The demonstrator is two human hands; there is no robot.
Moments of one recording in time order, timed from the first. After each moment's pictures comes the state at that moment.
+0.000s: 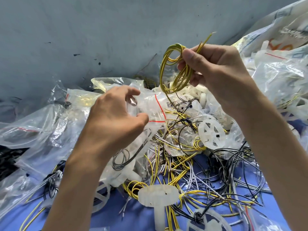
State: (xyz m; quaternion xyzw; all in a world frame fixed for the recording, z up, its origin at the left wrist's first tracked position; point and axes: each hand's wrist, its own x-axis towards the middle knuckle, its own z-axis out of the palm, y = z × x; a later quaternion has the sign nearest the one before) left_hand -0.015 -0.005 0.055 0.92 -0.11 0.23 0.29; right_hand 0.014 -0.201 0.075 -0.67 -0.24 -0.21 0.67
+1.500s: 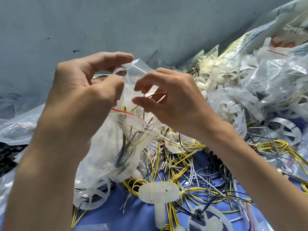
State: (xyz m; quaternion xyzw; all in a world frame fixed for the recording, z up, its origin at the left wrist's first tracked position) left_hand -0.034 0.001 0.088 0.76 -0.14 0.24 0.59; right_hand -0.002 -0.146 0.050 -0.82 -0.30 -0.30 0.39
